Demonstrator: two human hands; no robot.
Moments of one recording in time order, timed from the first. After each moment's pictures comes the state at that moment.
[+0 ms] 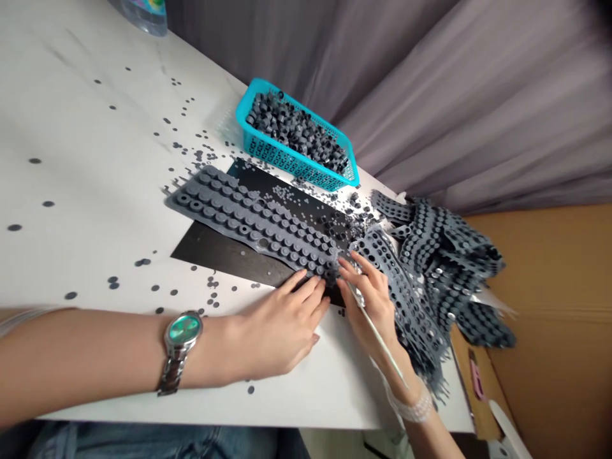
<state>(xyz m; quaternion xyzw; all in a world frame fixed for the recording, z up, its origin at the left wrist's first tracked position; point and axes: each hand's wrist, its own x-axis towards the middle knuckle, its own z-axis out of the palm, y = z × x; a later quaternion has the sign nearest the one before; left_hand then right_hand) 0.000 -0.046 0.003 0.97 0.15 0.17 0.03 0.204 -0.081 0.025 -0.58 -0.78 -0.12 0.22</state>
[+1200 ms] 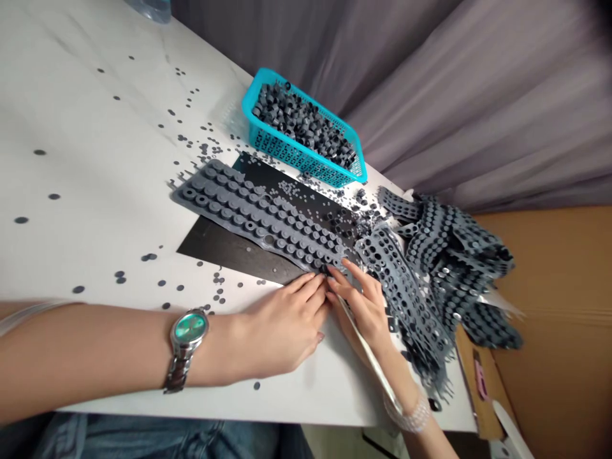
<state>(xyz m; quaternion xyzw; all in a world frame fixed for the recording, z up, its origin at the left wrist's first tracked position) 0.002 -0.047 0.001 0.97 0.16 0.19 0.03 0.193 -0.090 0.019 -0.52 -0.83 -0.12 0.18</state>
